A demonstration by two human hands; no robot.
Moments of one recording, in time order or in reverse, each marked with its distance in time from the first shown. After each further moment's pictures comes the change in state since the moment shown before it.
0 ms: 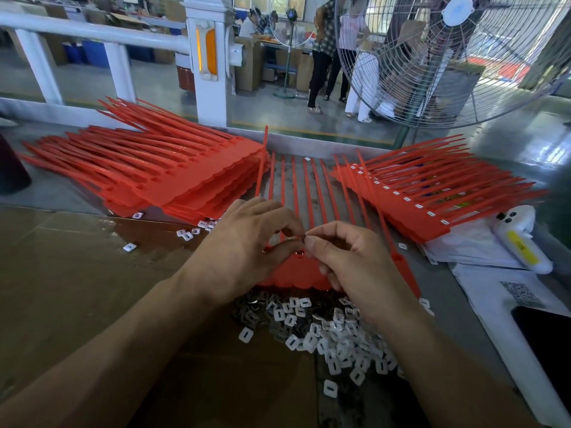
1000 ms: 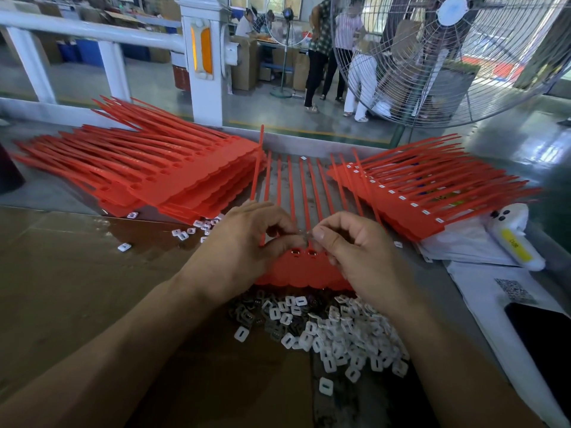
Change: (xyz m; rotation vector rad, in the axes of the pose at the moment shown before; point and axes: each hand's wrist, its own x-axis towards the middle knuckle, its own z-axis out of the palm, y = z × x) left_hand 0.000 -0.001 0.006 -0.233 0.042 -0.097; right_hand 0.008 0.003 -0.017 -0.207 0.002 -0.151
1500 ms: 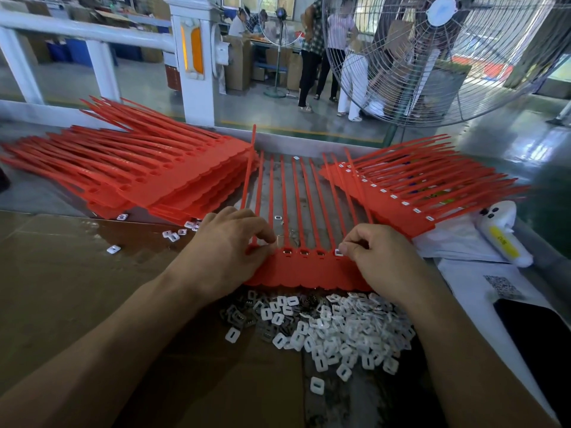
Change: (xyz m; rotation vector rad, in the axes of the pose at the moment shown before) left_hand -0.006 -0.014 -0.002 0.297 -0.135 -0.138; right_hand 0.005 0.018 -0.035 -0.482 0.055 0.209
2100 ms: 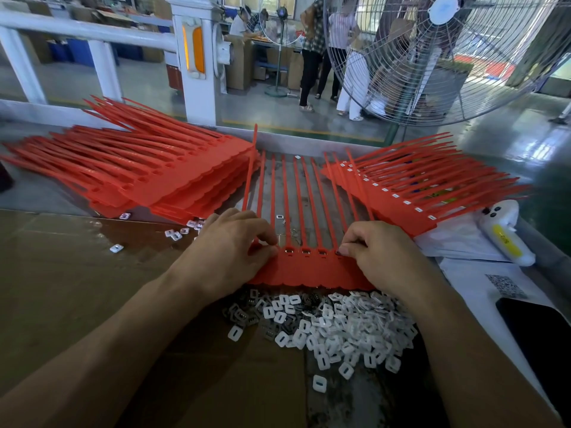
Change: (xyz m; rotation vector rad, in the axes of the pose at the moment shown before) left_hand 0.001 -0.003 0.001 -0.012 -0.046 -0.008; right_hand 0.006 -0.003 -0.003 -0.143 -0.047 -0.052
